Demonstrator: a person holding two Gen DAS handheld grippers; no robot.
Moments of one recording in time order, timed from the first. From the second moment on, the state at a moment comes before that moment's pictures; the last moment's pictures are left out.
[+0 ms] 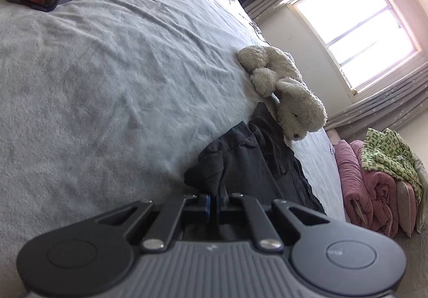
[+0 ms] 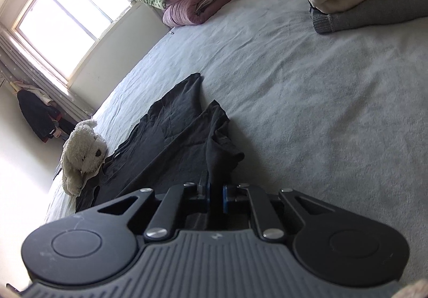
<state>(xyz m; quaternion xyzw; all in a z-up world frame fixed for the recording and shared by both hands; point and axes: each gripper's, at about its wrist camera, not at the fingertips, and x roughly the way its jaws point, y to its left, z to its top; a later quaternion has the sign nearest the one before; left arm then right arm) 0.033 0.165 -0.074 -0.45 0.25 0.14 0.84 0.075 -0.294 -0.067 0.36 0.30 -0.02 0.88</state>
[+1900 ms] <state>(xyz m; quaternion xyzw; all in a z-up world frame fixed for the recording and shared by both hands) -0.177 0.178 -0.088 -0.43 0.35 -0.07 0.83 -0.132 -0.371 -0.077 0.50 0.32 0.09 0.80</state>
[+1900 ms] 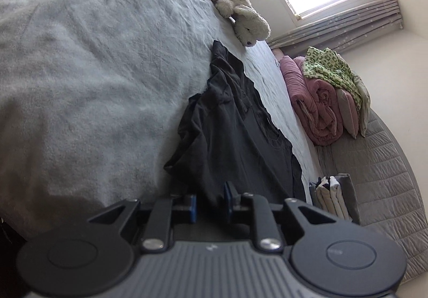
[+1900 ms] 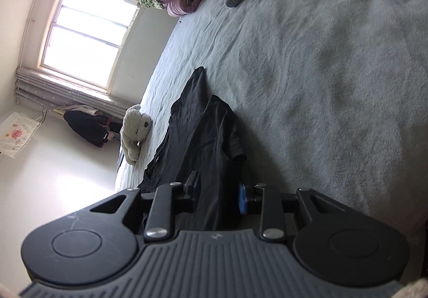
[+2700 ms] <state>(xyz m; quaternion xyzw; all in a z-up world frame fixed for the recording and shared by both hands) -0.134 0.182 -0.014 -0.56 0.23 -0.10 0.79 -0.084 -0.374 -0.019 0.62 0.26 0.11 0.73</state>
